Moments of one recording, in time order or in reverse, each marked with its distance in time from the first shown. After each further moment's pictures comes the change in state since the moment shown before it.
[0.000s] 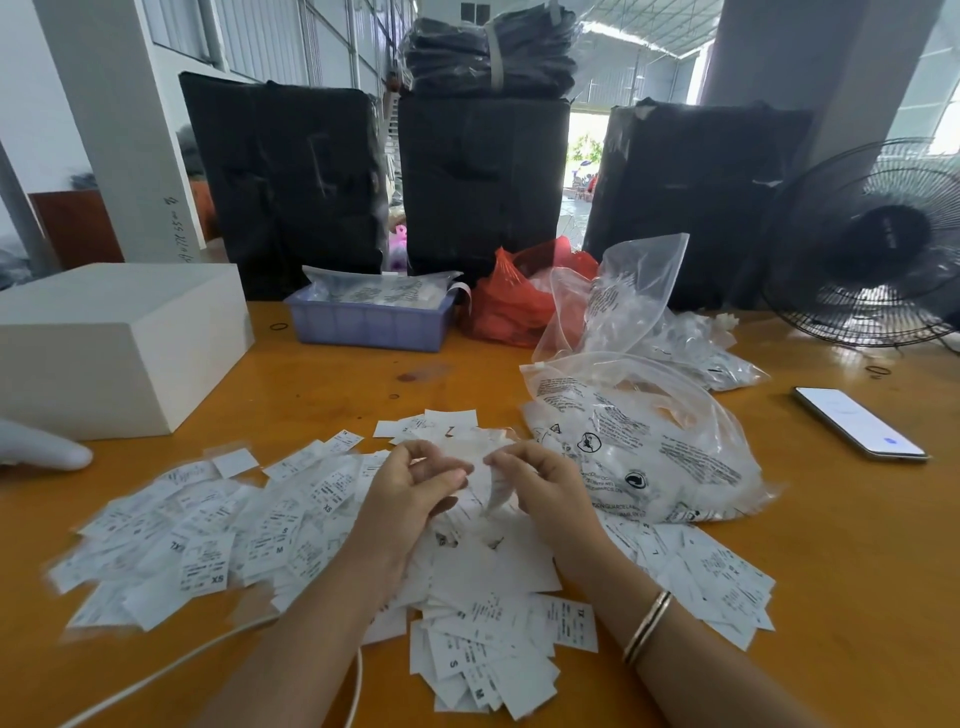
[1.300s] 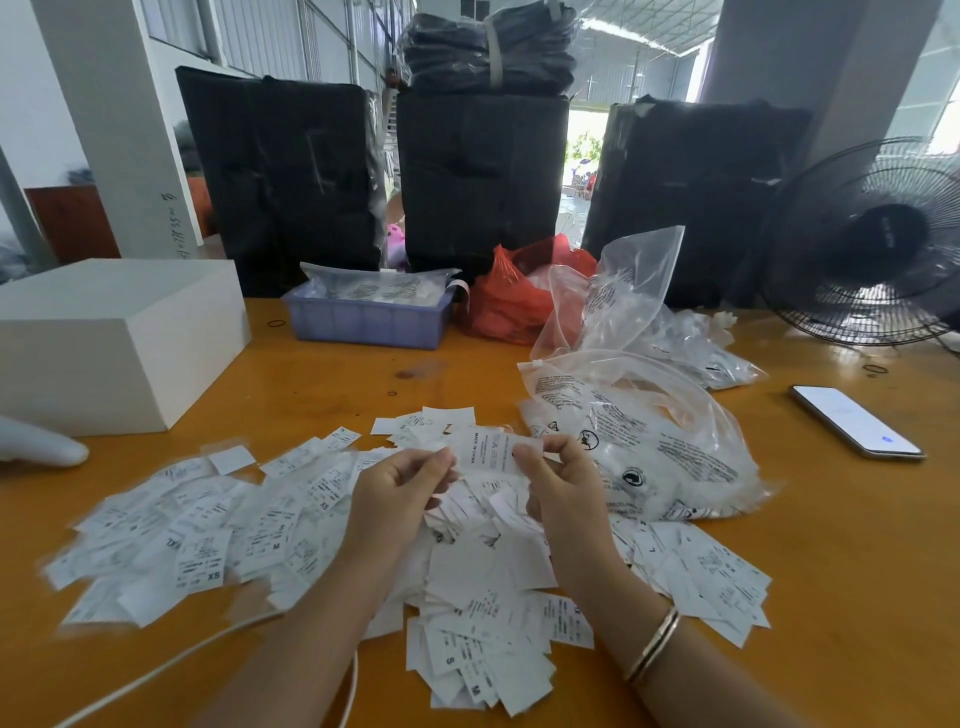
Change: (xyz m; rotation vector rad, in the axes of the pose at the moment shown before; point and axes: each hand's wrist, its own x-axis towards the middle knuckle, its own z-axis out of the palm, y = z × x) left_hand 0.002 -0.009 -0.002 0.228 0.166 0.128; right_hand -0.011 -0.003 -0.001 0.324 0.205 0.168
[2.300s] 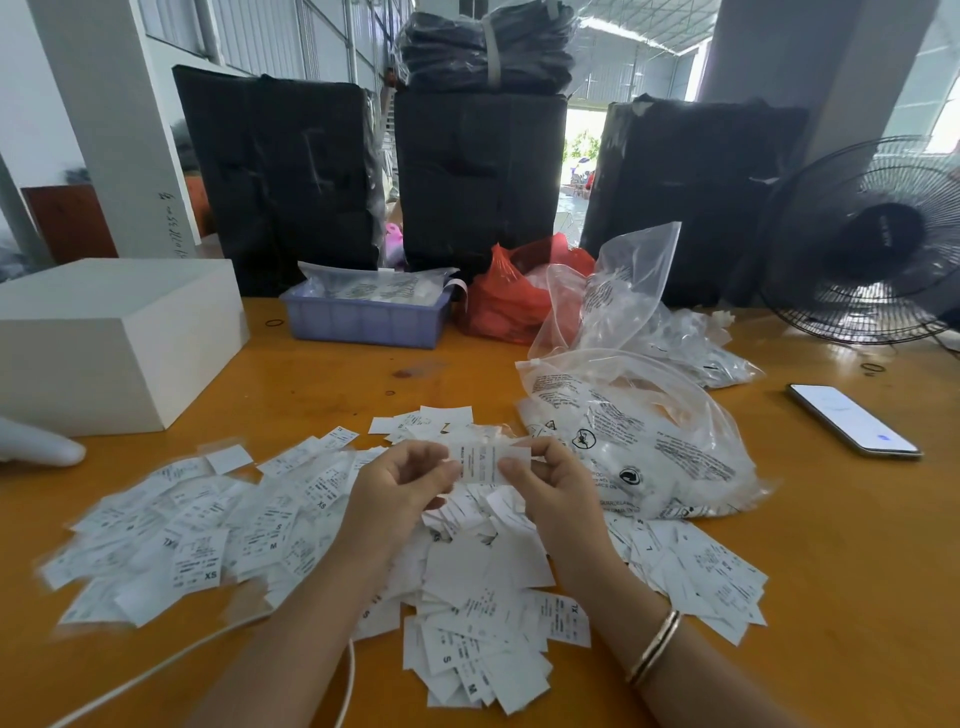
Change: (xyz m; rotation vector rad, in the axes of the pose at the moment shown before) left_hand 0.002 0.000 -0.005 -0.007 -0.092 0.030; right_hand -0.003 0.000 -0.003 -0.172 -0.132 -0.110
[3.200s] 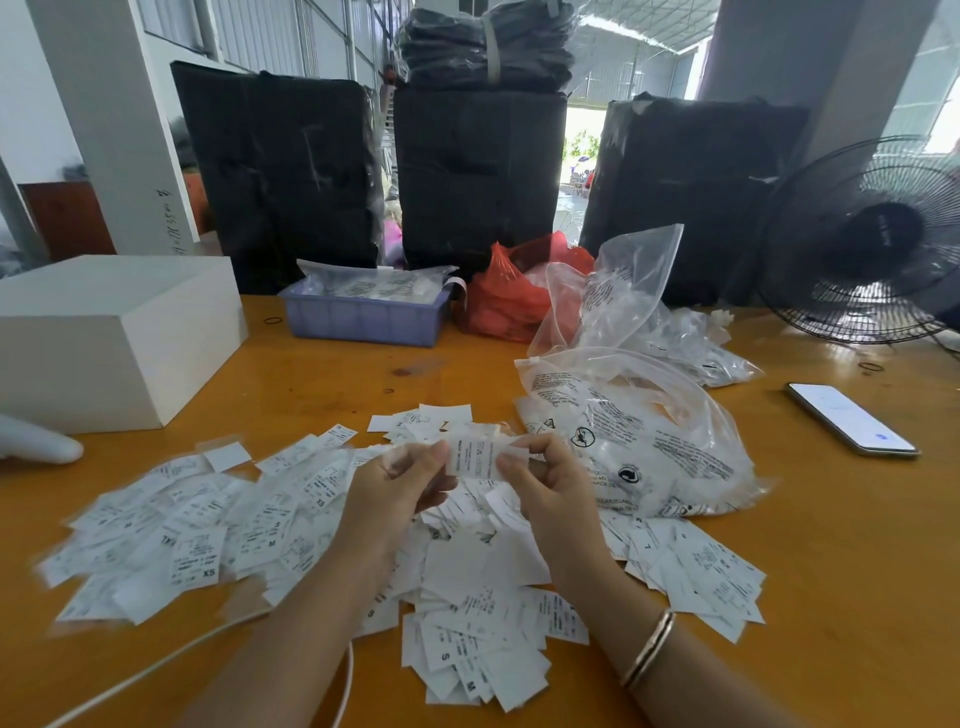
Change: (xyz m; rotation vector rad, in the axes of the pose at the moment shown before) left_hand -0.003 0.003 0.003 -0.148 0.008 -0.127; right_hand -0.005 -0.001 0.004 0.042 0.009 -0.086
